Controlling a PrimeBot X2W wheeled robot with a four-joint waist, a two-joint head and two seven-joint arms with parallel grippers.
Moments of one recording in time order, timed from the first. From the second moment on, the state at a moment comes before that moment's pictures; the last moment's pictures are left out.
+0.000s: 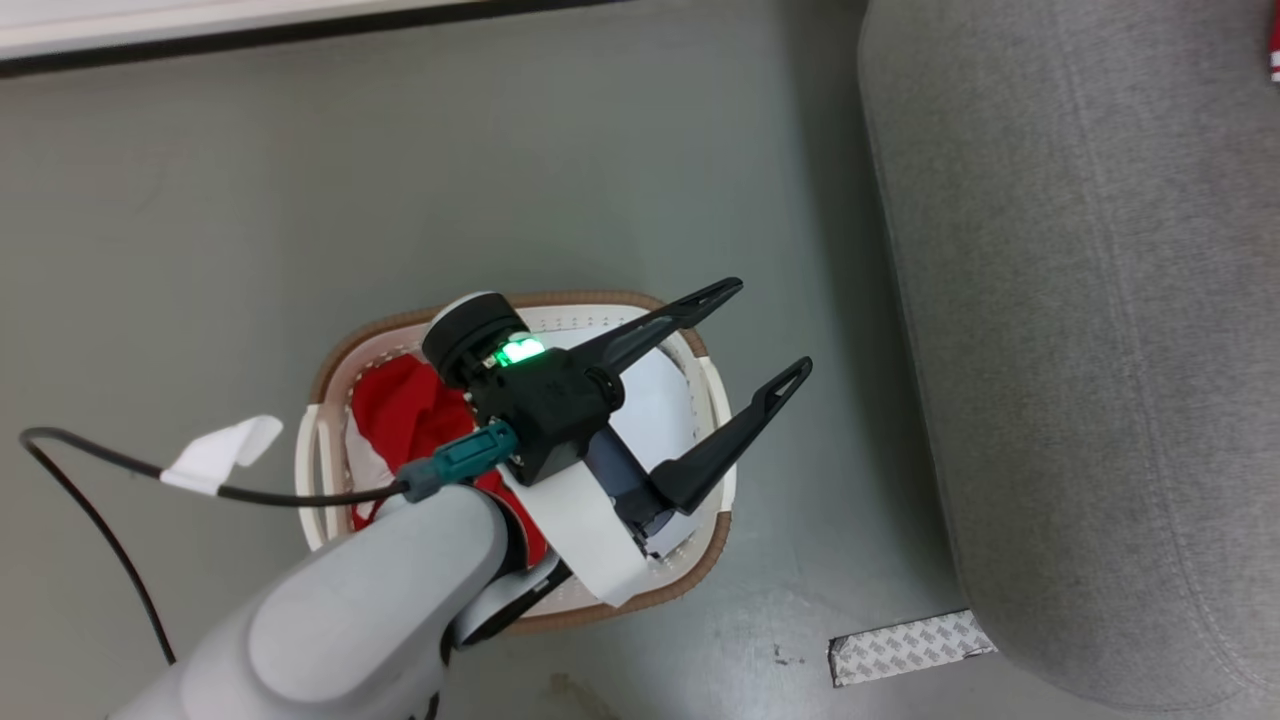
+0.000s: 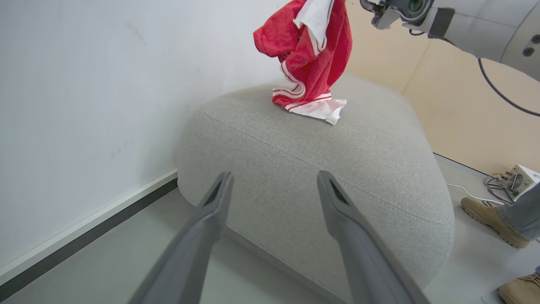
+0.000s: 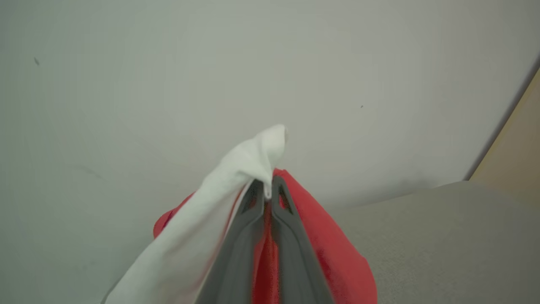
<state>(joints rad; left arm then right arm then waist) -0.82 0.42 -0.94 0.02 -0.54 -0.07 -0.18 -1.12 -0.46 -0.21 0.62 0.33 0.13 0.04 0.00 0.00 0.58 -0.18</state>
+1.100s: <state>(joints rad) -0.63 0.46 -0.90 0.08 -0.62 0.01 -0.24 -0.68 -0.31 -0.25 0.67 0.08 0.13 -0.18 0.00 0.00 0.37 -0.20</state>
